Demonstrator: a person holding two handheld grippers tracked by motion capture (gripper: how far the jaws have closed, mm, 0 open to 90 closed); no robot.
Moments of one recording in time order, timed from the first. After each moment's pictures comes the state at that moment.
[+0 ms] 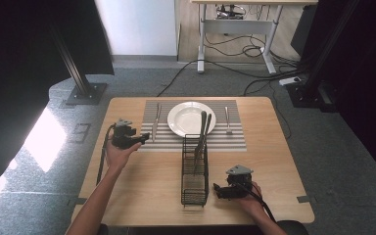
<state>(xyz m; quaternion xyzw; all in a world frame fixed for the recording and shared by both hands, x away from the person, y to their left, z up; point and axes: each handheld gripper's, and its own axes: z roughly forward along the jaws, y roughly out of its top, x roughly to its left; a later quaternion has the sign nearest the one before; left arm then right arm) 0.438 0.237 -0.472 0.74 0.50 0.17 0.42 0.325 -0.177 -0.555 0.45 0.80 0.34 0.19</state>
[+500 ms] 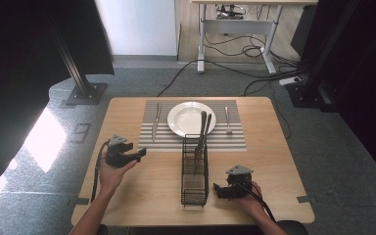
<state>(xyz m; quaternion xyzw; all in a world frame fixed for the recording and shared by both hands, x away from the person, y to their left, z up) 0.373 0.245 -0.480 0.74 0.49 0.17 0.42 0.325 -0.177 -0.555 0.45 0.80 0.34 0.19</state>
